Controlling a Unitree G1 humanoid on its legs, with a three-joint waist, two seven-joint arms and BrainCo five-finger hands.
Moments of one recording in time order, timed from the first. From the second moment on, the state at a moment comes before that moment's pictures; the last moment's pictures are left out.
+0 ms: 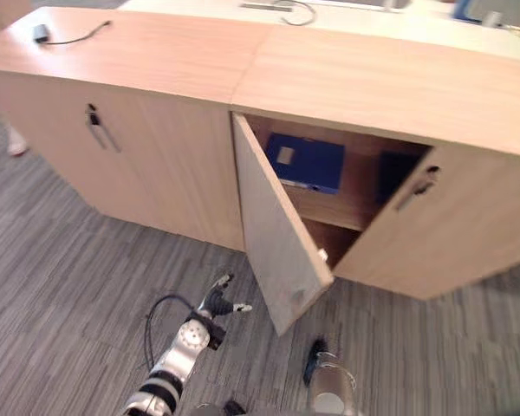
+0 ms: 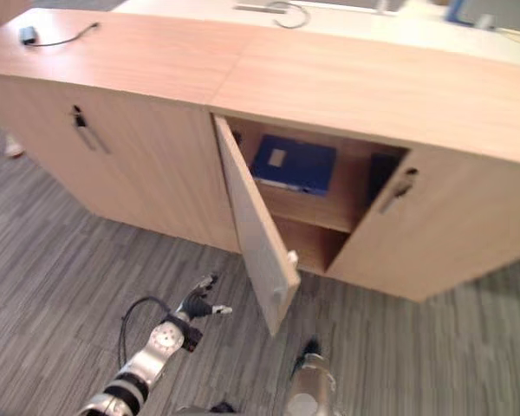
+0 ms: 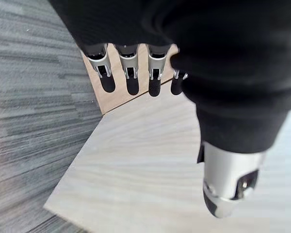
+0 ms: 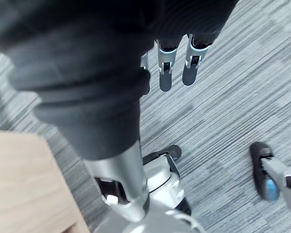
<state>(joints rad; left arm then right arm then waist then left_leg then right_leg) -0.13 0.17 -0.28 0.67 0.14 -0.11 0.05 0.17 -0.02 -0.52 1.14 0.33 -0.01 -0.05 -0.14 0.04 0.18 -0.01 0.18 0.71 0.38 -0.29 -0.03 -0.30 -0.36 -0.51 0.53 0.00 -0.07</state>
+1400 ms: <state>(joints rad) 0.21 -0.05 0.75 1.07 -0.58 -0.18 0.19 0.17 -0.04 -0.33 1.16 0.25 -0.06 -0.05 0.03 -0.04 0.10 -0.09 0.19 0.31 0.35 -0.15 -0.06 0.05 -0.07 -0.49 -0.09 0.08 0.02</state>
